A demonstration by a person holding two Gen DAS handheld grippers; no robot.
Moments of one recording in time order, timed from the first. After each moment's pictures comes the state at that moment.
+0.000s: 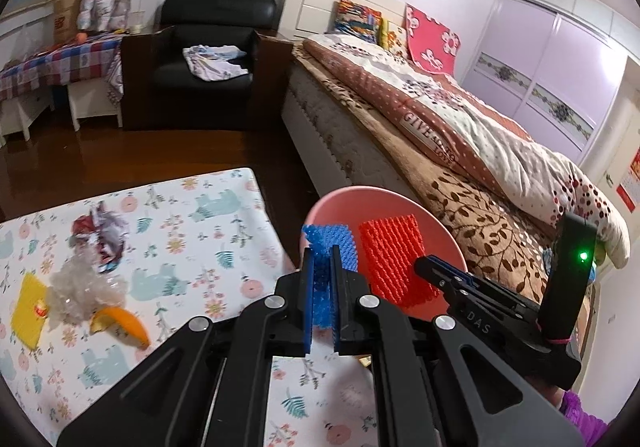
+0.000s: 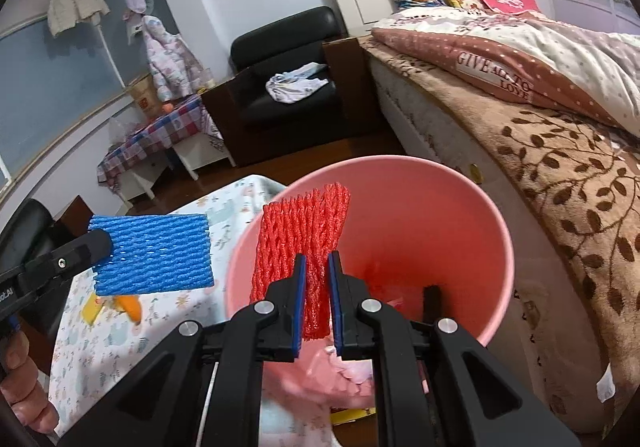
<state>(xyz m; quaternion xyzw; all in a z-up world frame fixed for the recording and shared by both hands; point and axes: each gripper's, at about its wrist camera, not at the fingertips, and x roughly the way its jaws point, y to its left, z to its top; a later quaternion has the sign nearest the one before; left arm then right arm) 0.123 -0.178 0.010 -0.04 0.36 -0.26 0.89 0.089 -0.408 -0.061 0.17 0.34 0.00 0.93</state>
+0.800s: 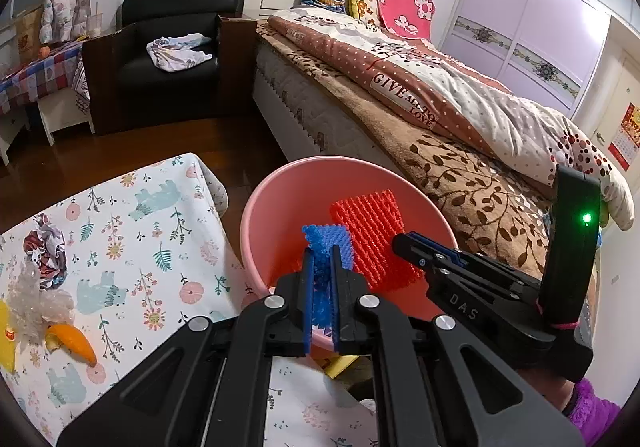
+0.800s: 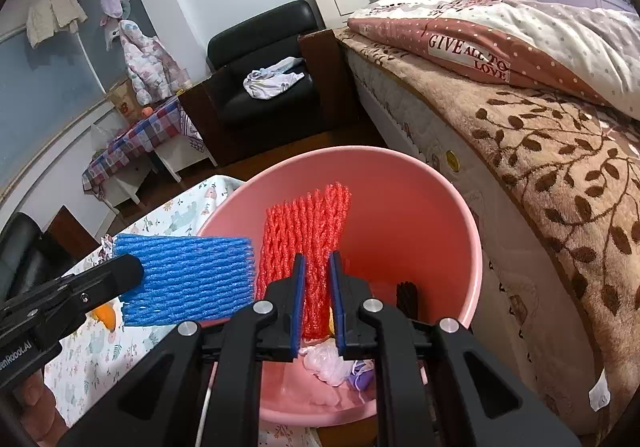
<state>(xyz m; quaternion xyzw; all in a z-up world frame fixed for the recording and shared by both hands) 0.132 -0.240 -0.018 0.01 0.39 -0.30 0.87 0.096 -0.433 -0.080 0.19 0.35 -0.02 0.92</state>
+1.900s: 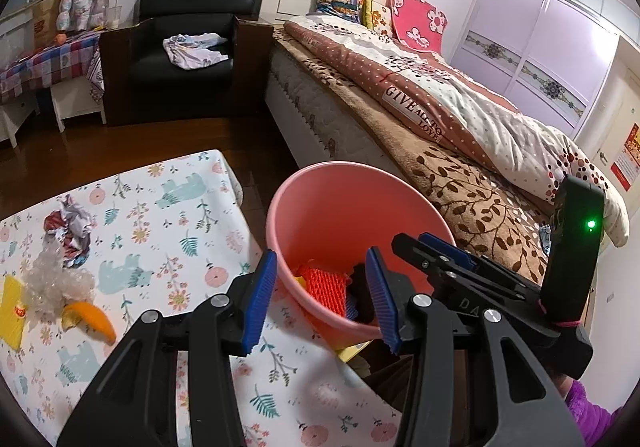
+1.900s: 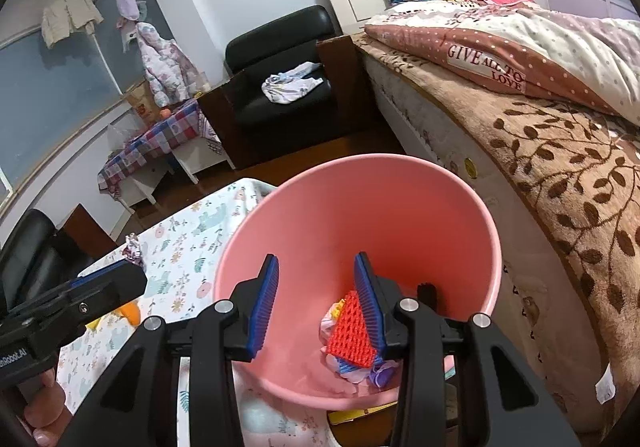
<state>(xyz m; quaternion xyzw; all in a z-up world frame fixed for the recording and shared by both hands) 0.119 -0.206 -0.006 -0.02 0.38 -0.28 0.88 0.085 -0.413 -0.062 0.19 0.33 0.01 0.92</state>
